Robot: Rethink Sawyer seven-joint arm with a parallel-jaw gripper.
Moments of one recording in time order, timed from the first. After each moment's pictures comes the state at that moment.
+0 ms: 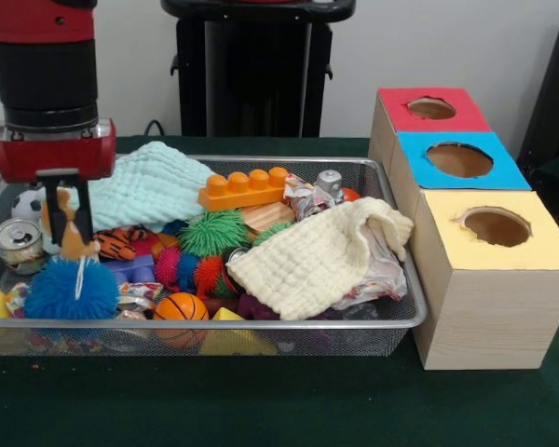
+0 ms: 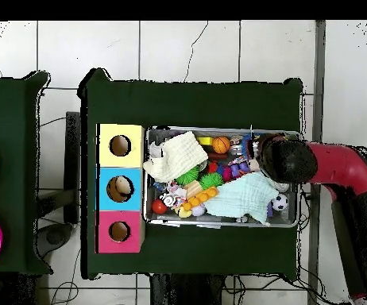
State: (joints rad) arm -0.87 -0.60 0.59 1.47 -0.63 0.67 1.43
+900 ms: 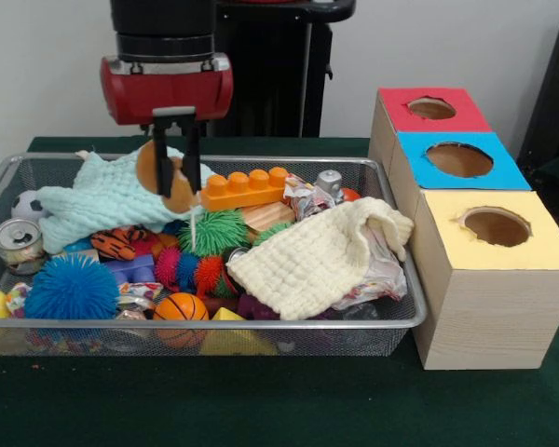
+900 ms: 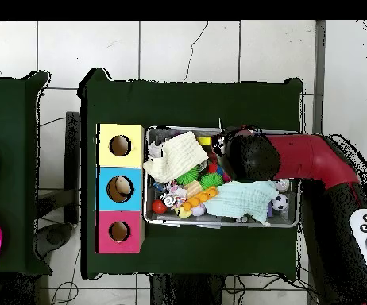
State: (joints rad) arm -0.74 -0.75 0.57 1.58 -0.54 0.67 1.43
